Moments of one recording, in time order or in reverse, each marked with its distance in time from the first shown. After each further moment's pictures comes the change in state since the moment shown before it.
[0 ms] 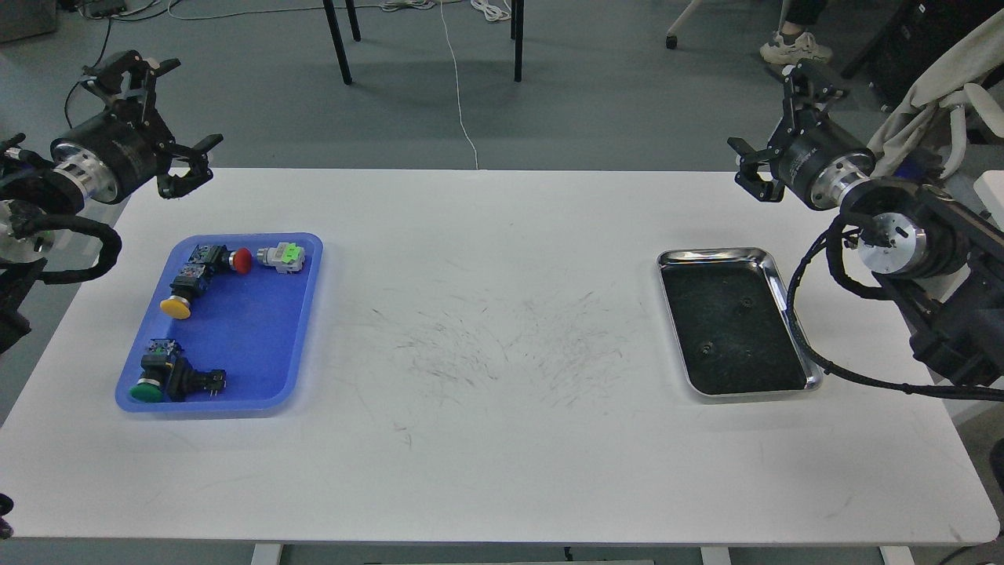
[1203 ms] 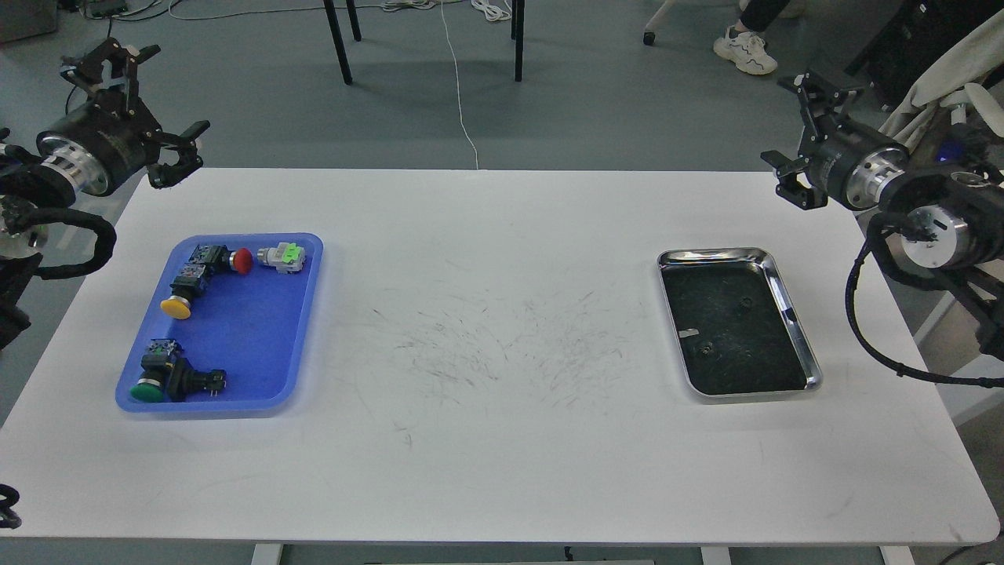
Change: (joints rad) left arm -0.002 -0.023 -0.023 0.035 -0.005 0.000 -0.016; right arm 0.147 -0.180 -0.325 0.020 -0.013 0.000 -0.060
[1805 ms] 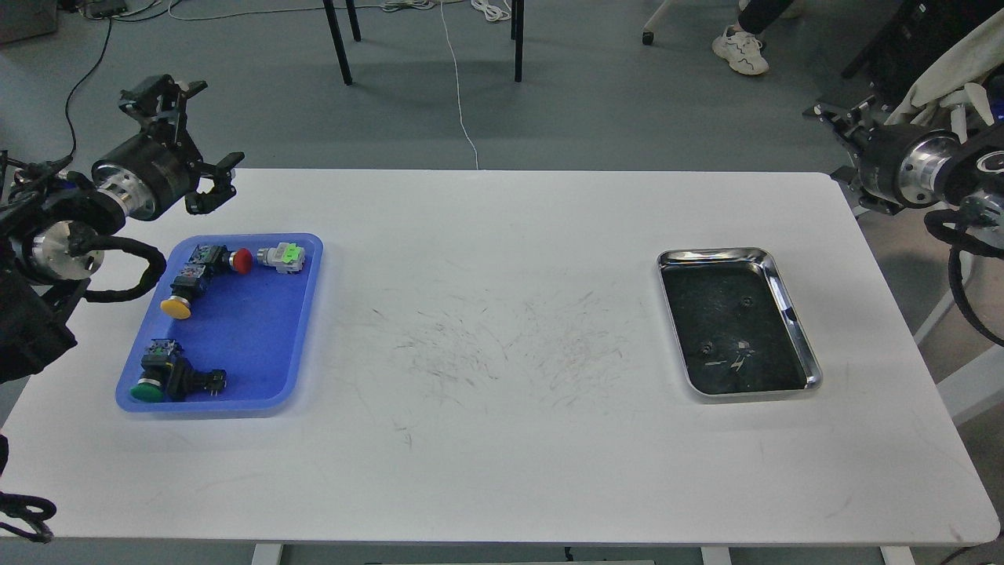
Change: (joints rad) left arm -0.005 -0.091 0.120 0.068 0.017 0.029 -0.083; right arm 0.245 -0.103 -0.432 0.054 -0.205 -0.001 -0.124
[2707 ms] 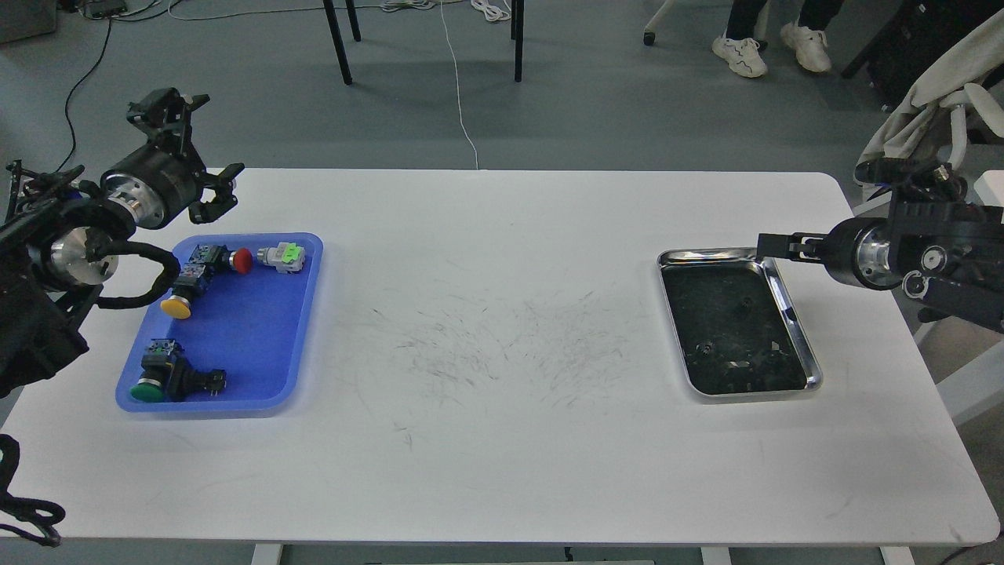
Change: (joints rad) left arm 0.010 -0.012 0.003 0.008 0.001 0.075 -0.002; right arm 0.020 0.083 -0.355 0.045 -0.600 0.055 0.083
